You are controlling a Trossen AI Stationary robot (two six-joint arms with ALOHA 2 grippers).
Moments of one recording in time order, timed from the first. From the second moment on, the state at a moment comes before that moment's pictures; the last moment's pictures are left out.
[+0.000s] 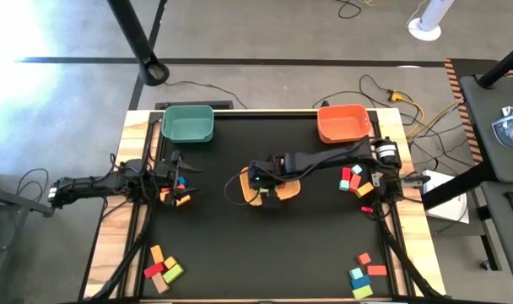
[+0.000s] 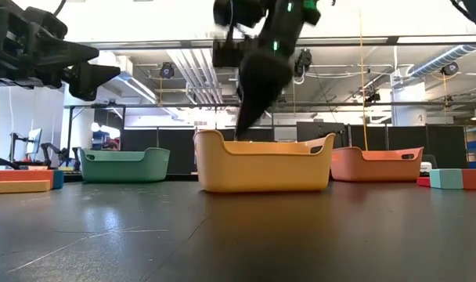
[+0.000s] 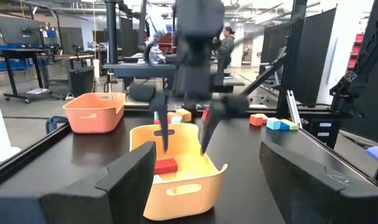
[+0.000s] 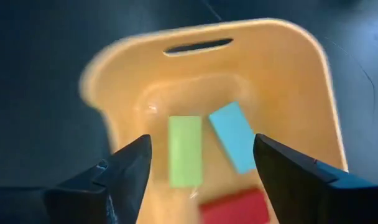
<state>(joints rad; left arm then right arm) 0.09 0.04 0.01 0.08 0.12 -0.04 0.01 1.98 1.59 -0.74 0.05 -0.07</state>
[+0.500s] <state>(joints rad) 0.09 0.04 0.01 0.08 0.12 -0.04 0.43 1.94 1.56 -1.04 -0.14 0.73</state>
